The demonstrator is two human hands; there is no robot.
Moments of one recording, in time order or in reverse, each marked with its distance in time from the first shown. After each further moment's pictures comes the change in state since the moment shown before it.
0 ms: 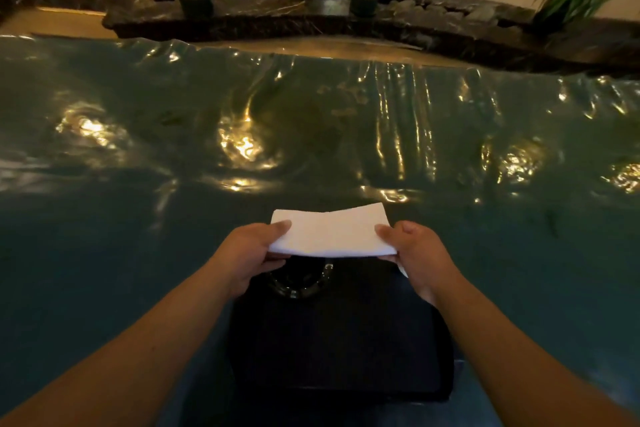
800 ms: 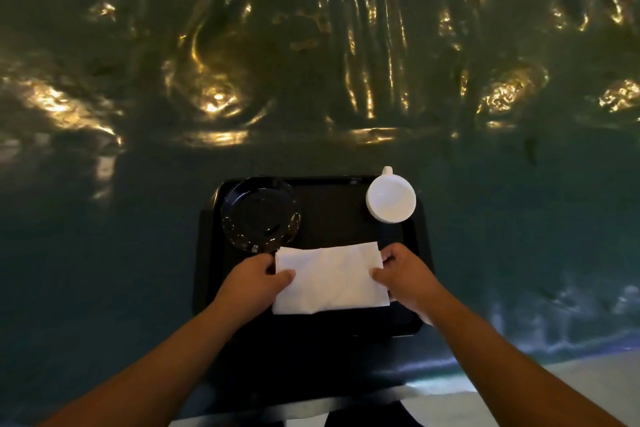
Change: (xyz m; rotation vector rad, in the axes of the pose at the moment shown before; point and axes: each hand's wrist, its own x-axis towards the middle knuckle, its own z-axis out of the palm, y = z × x) left_hand -0.017 -0.112 0.049 0.840 -0.073 -0.030; right_hand -0.038 0.129 -0.052 -0.440 -0.069 0.315
